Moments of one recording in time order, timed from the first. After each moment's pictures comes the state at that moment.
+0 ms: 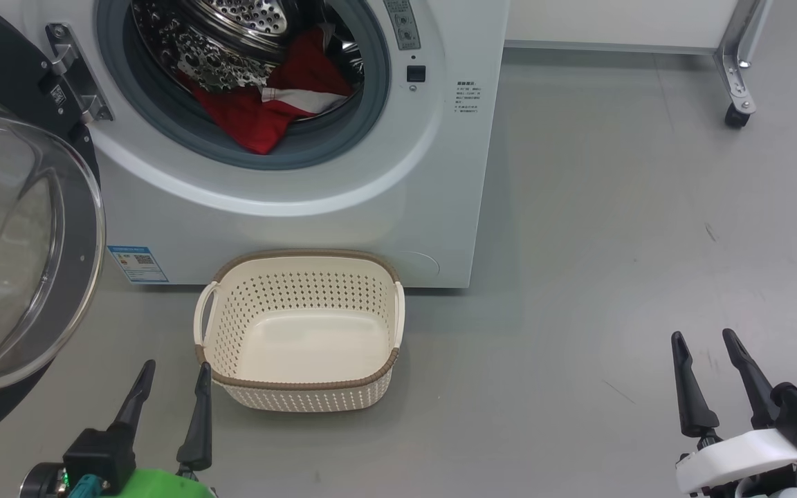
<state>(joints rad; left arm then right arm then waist) 0.04 0.05 -0.06 0.20 -0.25 -0.09 -0.25 0.09 -0.12 0.01 0.16 0.30 0.12 -0.25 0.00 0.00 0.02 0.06</state>
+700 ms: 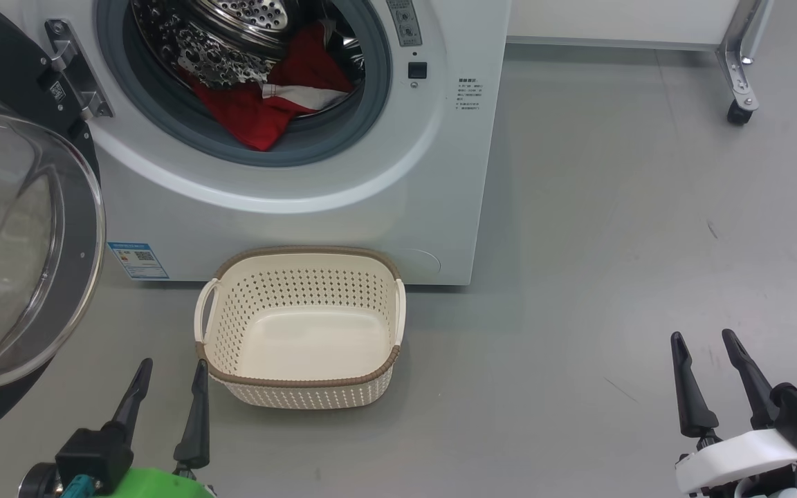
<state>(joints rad) 0.04 0.05 -0.05 0.19 -0.26 -0.10 -0.25 0.09 -0.12 0.00 0.16 0.30 0.12 -0.25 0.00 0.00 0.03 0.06</state>
